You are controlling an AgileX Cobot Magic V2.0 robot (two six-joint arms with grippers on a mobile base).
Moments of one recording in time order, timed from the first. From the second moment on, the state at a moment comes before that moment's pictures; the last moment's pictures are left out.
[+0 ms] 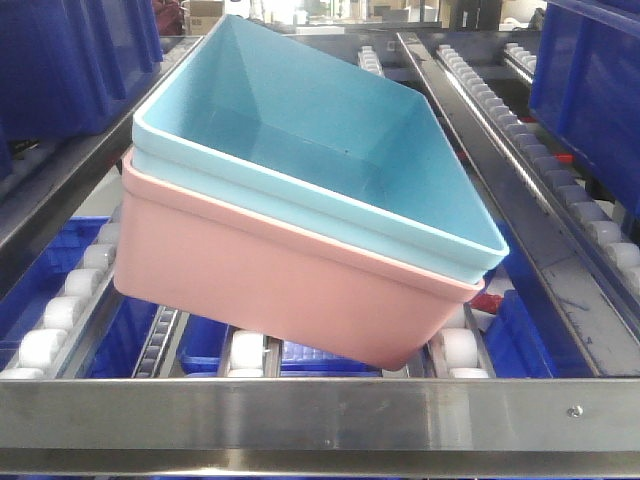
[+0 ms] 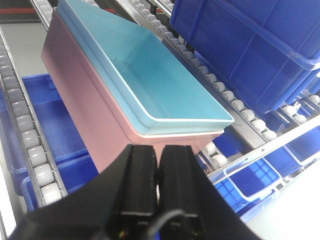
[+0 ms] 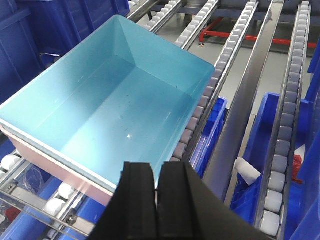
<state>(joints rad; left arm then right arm) -0.86 0.32 -0.50 0.28 0.48 -0.43 0.65 0.40 -0.49 -0.43 0.34 0.51</state>
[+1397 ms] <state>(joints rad) -0.17 -0.01 0.03 -0.09 0.03 0.02 0.65 0.40 -0.49 -0.43 0.35 0.51</state>
